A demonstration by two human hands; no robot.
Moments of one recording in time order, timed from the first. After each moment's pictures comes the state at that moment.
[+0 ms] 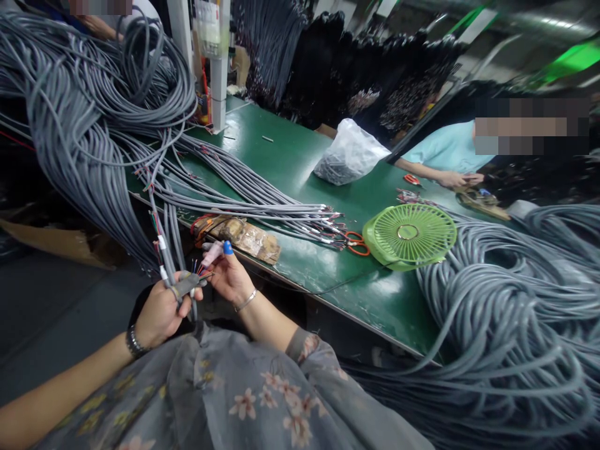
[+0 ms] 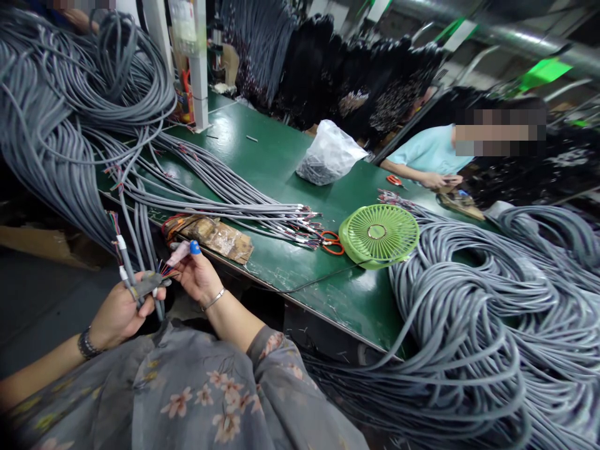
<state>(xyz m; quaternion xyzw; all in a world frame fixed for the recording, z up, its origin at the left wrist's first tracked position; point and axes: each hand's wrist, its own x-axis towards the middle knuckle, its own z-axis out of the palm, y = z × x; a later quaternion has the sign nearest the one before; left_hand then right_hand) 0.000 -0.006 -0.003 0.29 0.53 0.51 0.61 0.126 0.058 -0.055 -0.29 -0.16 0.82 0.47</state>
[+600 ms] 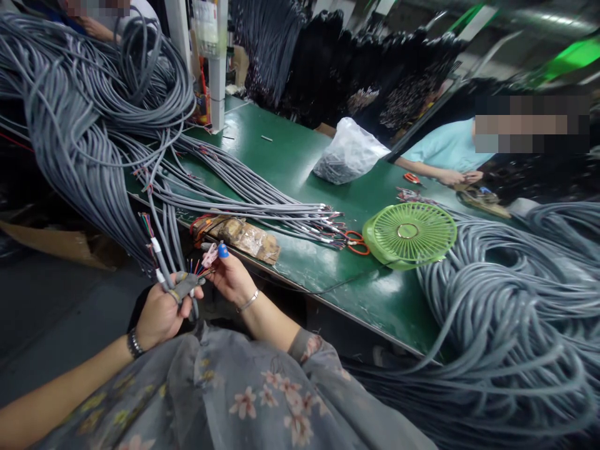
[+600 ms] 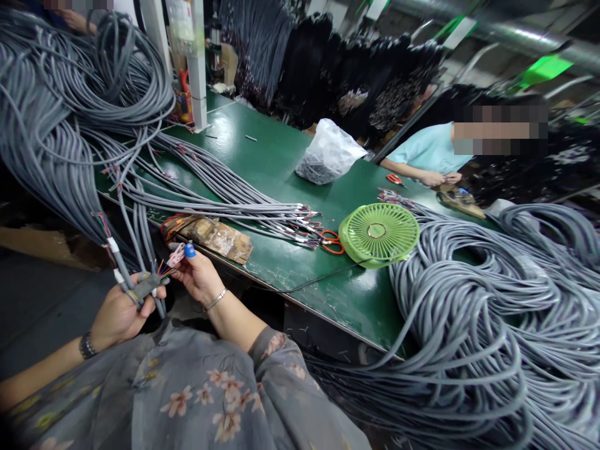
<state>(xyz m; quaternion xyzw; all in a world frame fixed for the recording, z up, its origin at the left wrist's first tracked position) 0.002 -0.009 -0.004 0.28 0.54 0.53 0.59 0.128 0.057 -0.057 -0.32 -0.20 0.79 0.48</state>
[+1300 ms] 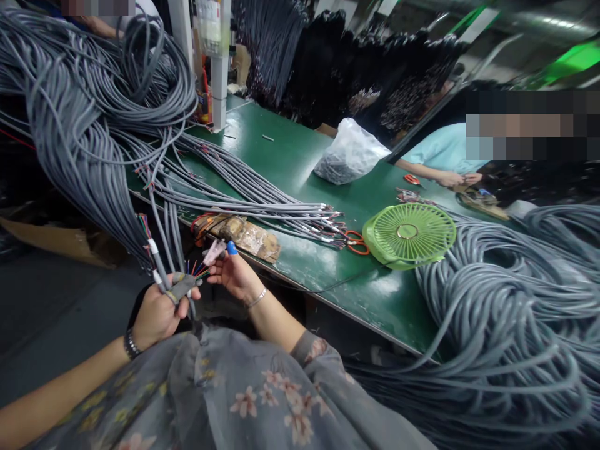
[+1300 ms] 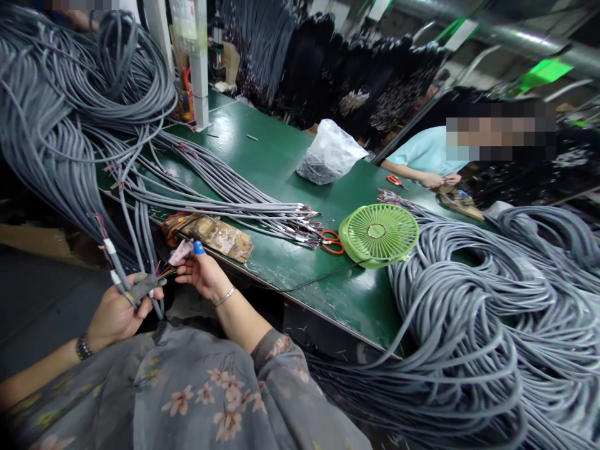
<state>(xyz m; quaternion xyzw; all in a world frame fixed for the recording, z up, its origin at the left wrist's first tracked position) -0.007 -0.014 -0.013 0.32 0.53 0.53 0.58 0.147 0.058 -0.049 -0.34 -0.25 0.82 0.39</state>
